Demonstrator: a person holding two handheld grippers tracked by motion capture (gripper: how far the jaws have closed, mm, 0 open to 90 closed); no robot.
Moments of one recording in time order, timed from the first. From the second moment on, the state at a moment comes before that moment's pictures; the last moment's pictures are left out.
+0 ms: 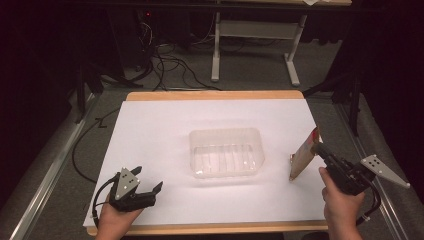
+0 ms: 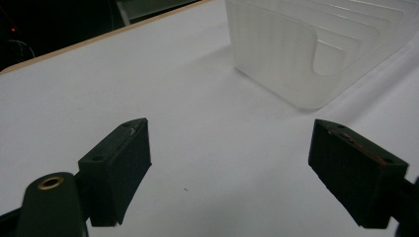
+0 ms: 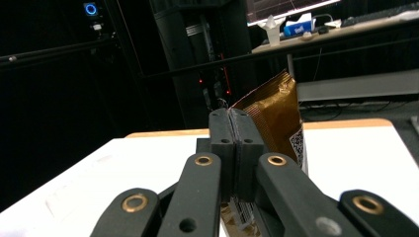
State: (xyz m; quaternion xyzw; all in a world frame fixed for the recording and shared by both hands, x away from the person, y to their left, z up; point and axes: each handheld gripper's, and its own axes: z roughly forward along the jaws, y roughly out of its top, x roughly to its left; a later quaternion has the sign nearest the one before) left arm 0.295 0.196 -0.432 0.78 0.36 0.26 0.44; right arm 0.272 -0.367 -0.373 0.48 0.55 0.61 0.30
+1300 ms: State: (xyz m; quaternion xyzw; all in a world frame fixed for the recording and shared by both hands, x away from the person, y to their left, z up) left arm 0.293 0.202 -0.429 0.77 0.36 0.27 0.45; right arm 0.297 -0.325 -0.326 0.42 0.55 0.67 0.28
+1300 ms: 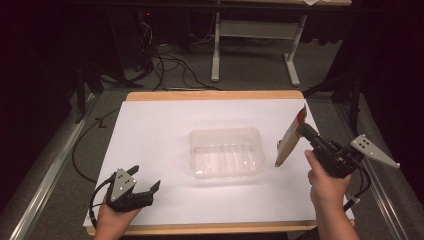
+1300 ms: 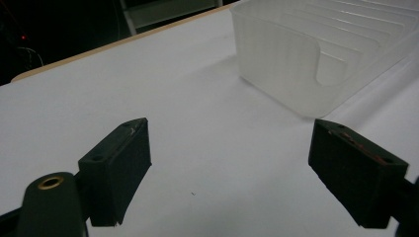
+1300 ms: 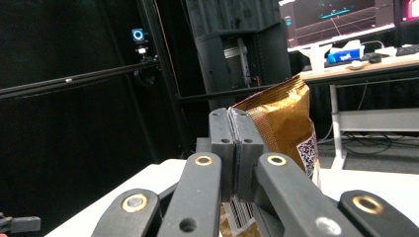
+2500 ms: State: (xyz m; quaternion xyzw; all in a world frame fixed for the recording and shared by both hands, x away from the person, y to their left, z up) left arm 0.293 0.204 -0.428 0.77 0.36 0.27 0.45; right arm 0.335 -0.262 -0.306 0.38 0.59 0.67 0.24
